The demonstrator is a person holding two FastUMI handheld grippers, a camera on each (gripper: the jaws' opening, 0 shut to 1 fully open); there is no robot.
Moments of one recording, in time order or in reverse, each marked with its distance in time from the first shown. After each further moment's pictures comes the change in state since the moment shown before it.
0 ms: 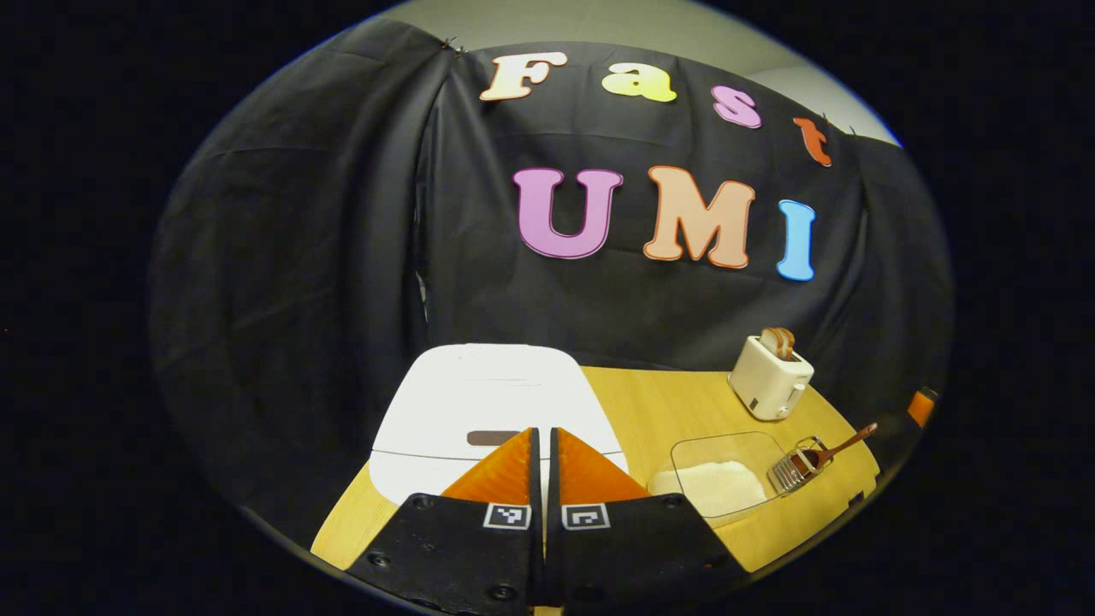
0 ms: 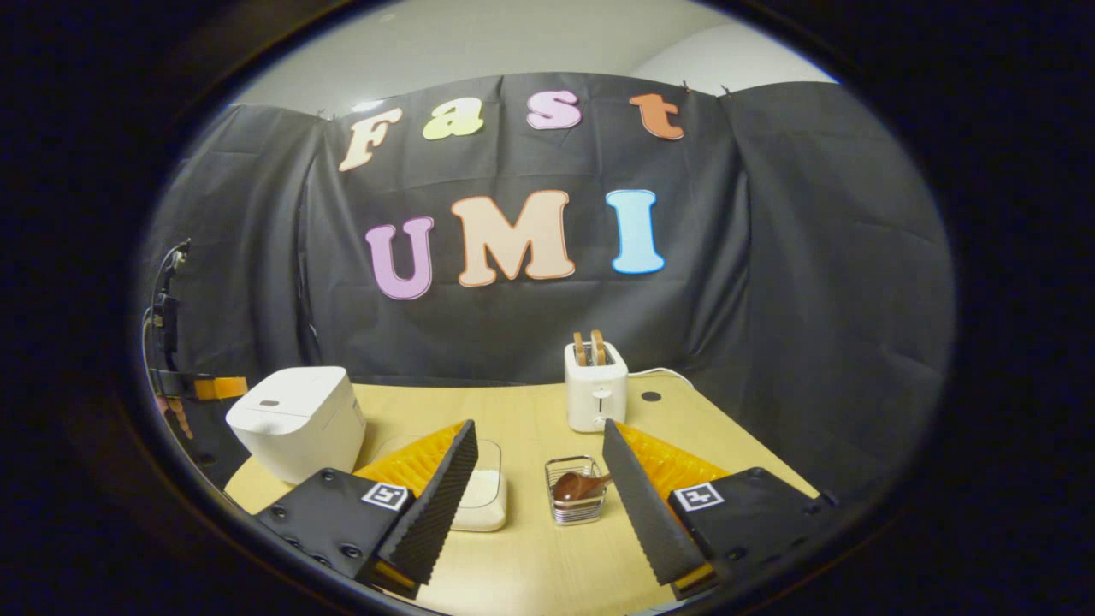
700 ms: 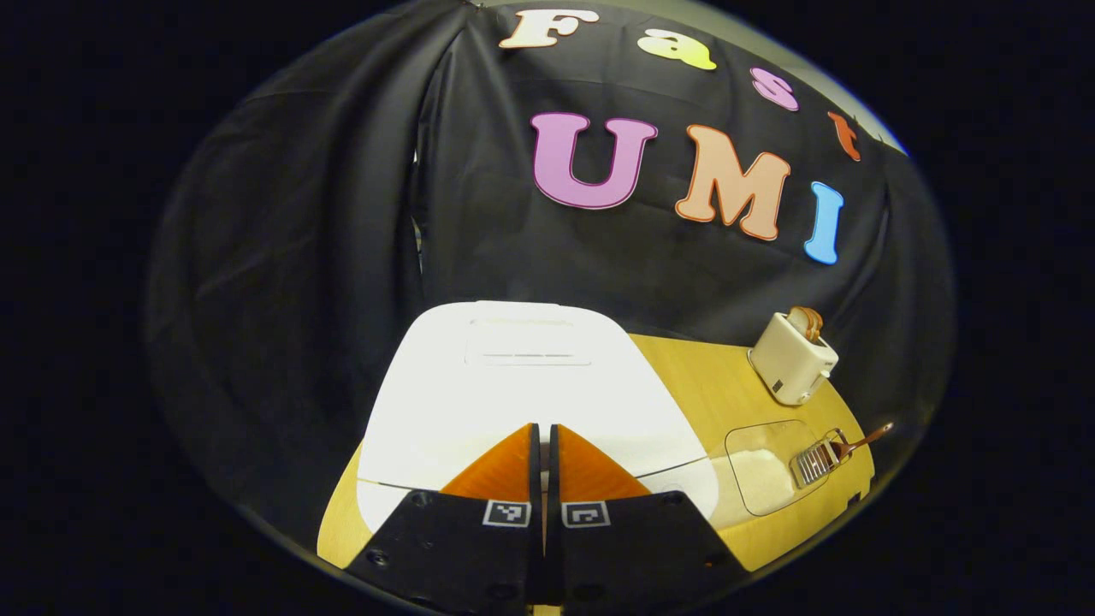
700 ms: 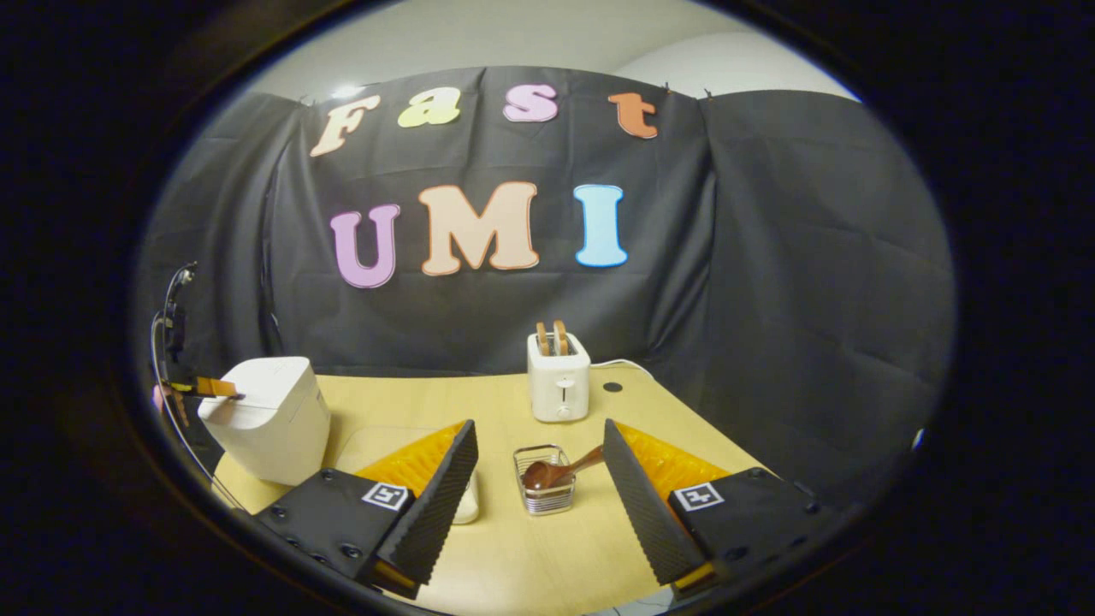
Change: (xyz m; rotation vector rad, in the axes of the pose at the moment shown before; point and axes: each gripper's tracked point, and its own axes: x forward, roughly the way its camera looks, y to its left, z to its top) left arm 0.064 0.036 -0.033 -0.039 0.153 -0.046; right arm -0.010 -0.015 -0.008 -0.022 0.025 -0.146
